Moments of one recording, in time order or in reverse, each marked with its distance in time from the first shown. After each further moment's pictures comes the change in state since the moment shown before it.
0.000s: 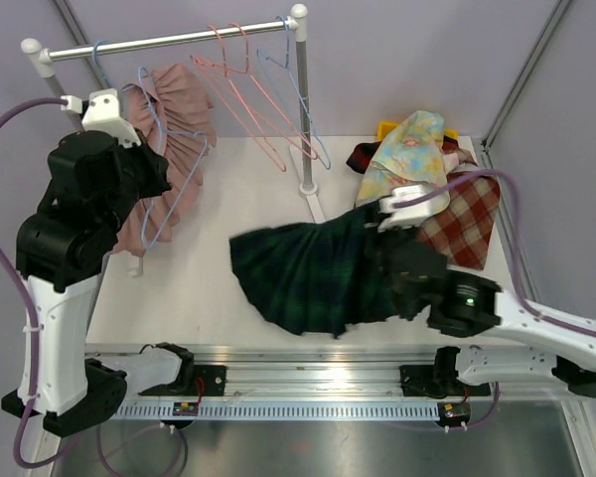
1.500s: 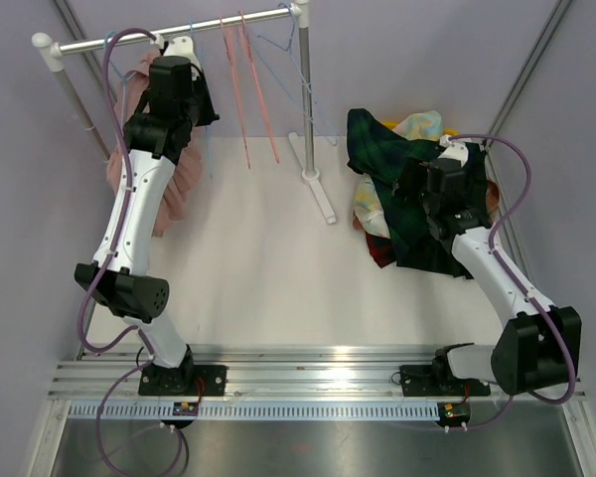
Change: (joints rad) left arm 0.124 0.590 0.195 0.340 0.077 0.084; right arm -1.107 0.301 -0.140 0.127 -0.947 0.281
